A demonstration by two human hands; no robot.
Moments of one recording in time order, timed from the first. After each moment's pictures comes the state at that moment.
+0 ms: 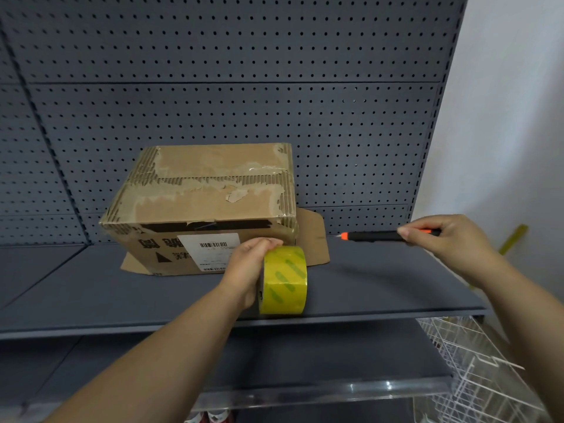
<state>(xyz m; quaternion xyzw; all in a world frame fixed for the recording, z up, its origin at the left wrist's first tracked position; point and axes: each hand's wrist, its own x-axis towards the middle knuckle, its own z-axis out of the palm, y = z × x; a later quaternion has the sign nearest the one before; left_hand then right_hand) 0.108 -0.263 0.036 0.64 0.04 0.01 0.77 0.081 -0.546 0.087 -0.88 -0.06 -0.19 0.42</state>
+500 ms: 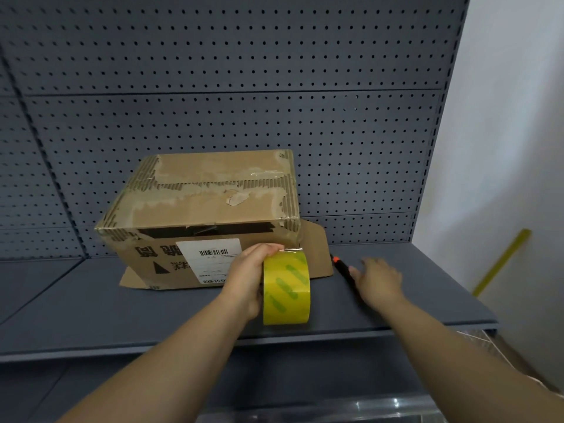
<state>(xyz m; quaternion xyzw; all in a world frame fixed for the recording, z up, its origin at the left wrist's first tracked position) 0.108 -0.261 0.052 0.59 0.04 -0.01 0.80 0.156 -0.472 -0.005 -0.96 0.09 -0.11 0.26</state>
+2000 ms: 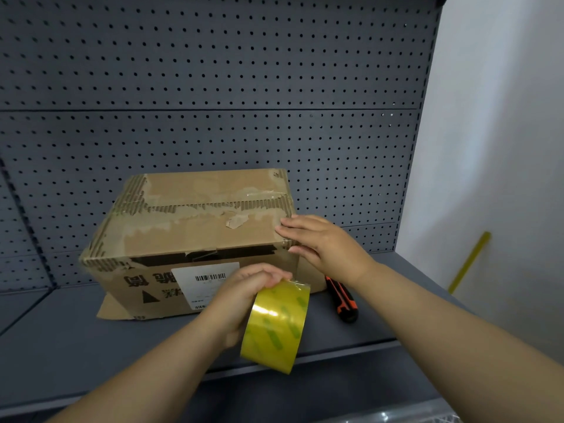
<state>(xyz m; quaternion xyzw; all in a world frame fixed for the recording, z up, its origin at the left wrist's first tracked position) 0.104 -0.227 0.060 0.64 -0.14 -0.08 0.75 0.158 -0.408 0.083 -0.86 -0.36 -0.32 0.16</state>
